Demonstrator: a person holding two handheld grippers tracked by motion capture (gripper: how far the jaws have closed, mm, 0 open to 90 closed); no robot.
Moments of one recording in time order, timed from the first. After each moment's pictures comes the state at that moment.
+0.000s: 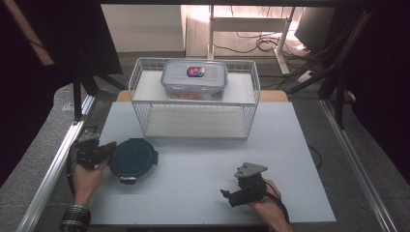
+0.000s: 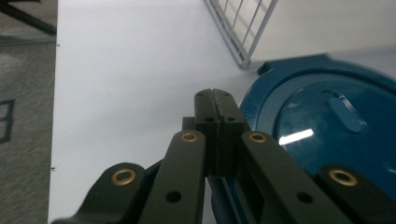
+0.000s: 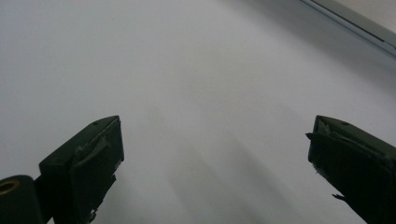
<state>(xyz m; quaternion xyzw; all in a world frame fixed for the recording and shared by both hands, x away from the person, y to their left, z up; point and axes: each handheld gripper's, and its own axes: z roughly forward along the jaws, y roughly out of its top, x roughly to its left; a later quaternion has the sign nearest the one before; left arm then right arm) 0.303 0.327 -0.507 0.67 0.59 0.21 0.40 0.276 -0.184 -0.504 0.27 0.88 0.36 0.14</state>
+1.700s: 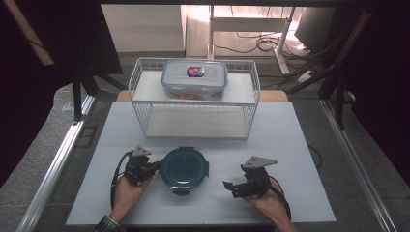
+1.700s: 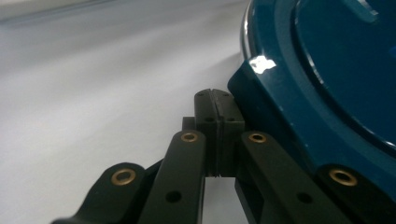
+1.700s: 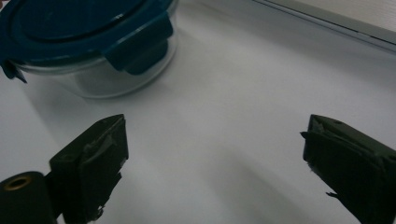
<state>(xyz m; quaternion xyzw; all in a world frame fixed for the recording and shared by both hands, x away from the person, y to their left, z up) 0.290 0.177 -0.518 0.77 0.50 0.10 0.38 0.288 -0.196 -0.498 0.35 0.84 0.40 0.10</state>
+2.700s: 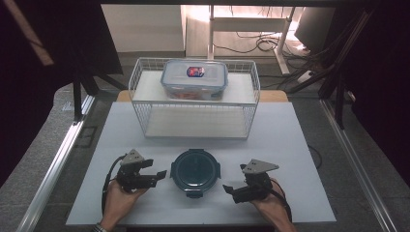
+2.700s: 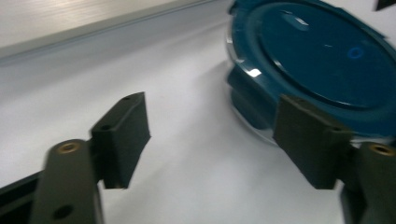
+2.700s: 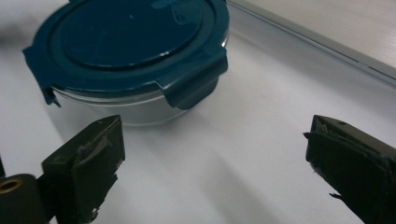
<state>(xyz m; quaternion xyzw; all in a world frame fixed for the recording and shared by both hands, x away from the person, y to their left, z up) 0.259 0.193 -0.503 0.78 0.43 0.10 0.44 0.275 -0.196 -0.490 0.29 0.85 0.42 0.13</state>
